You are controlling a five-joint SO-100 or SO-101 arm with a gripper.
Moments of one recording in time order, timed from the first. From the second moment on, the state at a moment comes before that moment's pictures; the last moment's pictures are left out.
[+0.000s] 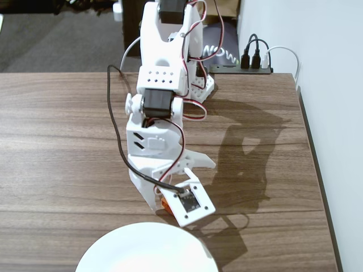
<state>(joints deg) 6.5 75.8 94.7 59.8 -128.6</state>
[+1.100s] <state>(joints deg) 5.1 73.7 94.5 57.5 -125.2</state>
